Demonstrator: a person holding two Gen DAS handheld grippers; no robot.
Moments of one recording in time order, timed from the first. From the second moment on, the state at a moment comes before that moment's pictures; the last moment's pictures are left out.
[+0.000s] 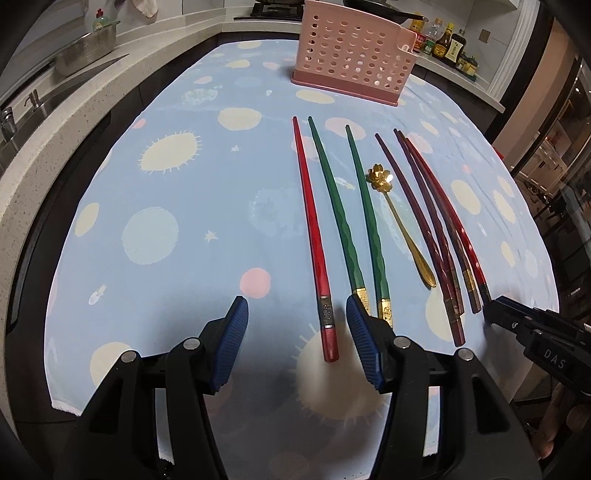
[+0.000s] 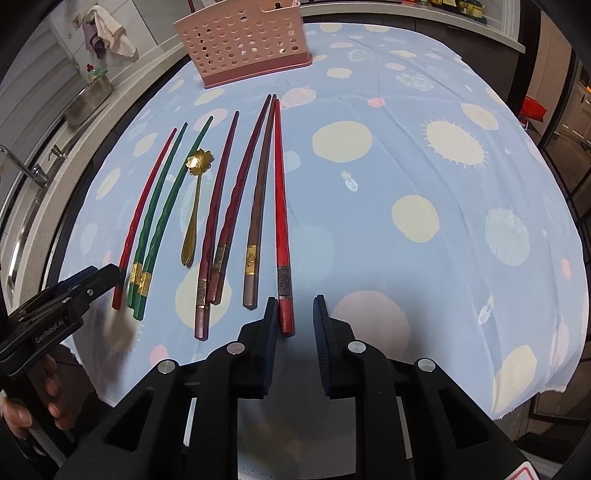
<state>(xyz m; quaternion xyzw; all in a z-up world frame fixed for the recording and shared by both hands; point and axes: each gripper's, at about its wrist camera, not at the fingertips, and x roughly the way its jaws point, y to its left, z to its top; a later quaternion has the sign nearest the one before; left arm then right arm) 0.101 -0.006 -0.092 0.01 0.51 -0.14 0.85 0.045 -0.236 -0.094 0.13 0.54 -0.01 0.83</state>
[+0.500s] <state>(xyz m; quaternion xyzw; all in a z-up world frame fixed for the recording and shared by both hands) 0.099 -0.010 -0.096 0.02 0.50 -0.15 0.85 0.058 -0.229 -0.096 0.11 0.53 -0.01 0.84</state>
